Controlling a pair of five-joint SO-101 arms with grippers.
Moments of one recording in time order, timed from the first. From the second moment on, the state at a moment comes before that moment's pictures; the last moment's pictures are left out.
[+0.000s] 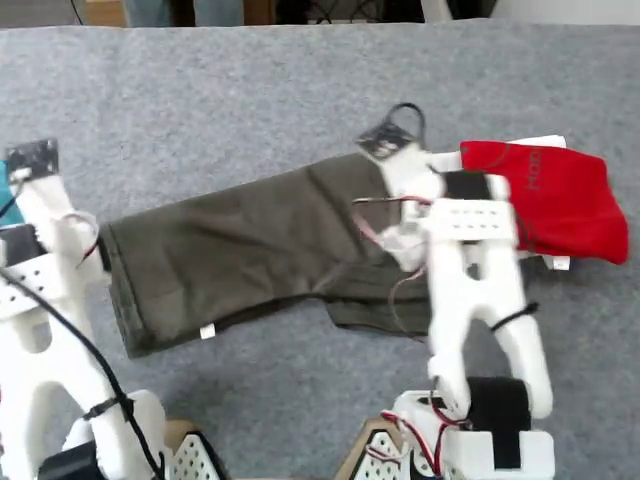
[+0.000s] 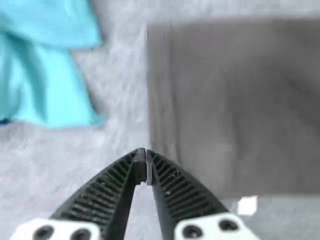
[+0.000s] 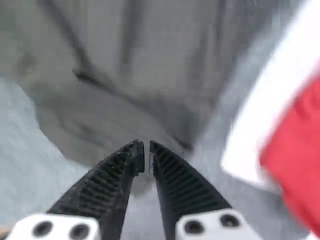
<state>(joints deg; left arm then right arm) -24.4 -33.1 33.7 76.4 -3.0 -4.6 -11.9 26.1 73.5 31.3</state>
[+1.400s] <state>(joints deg) -16.7 0.7 37.2 44.3 3.3 -13.8 -6.7 44.9 68.7 20.1</state>
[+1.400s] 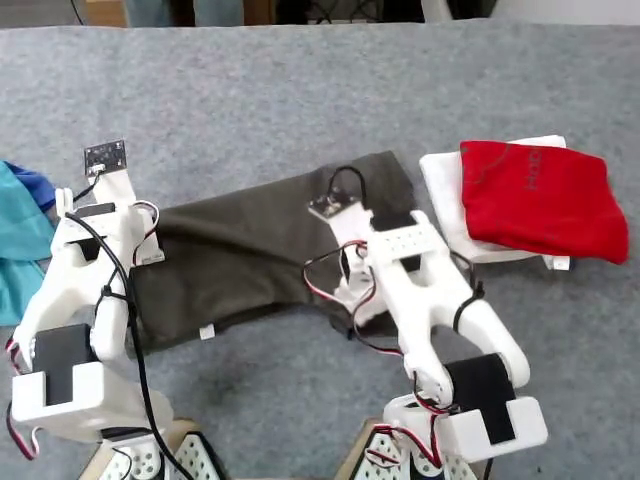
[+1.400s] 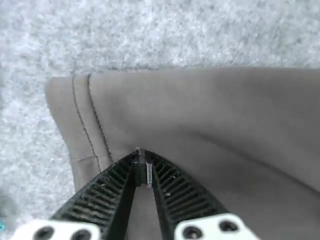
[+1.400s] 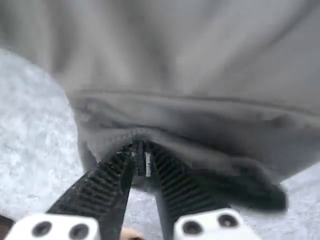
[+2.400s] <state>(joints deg) -16.7 0.7 37.8 44.1 3.0 -12.0 -5.3 43.9 67.2 24.4</state>
